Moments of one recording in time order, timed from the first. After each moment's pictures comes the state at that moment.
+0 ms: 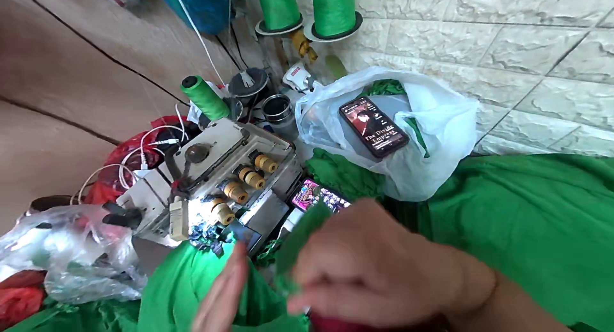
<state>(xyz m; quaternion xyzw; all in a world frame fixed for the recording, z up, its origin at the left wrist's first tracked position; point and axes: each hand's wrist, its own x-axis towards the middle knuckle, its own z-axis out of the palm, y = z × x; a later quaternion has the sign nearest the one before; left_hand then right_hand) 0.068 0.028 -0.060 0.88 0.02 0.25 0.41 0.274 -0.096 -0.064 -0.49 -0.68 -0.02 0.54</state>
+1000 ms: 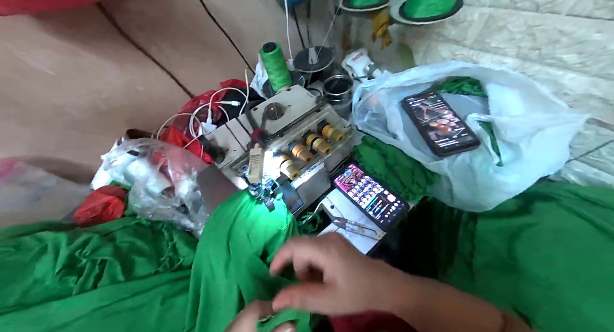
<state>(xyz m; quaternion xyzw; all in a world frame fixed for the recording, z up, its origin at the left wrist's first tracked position) -0.012 0.020 -0.126 0.83 0.20 0.27 0.45 0.197 -0.037 -0.135 -0.46 -0.68 0.16 0.55</state>
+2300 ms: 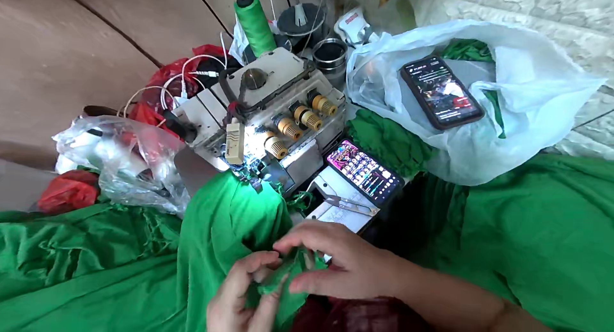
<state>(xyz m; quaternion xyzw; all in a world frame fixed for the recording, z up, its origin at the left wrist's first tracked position) 0.008 0.037 -0.150 0.84 0.20 0.33 0.37 0.200 -0.055 -0.169 -0.46 -0.63 0.25 0.57</state>
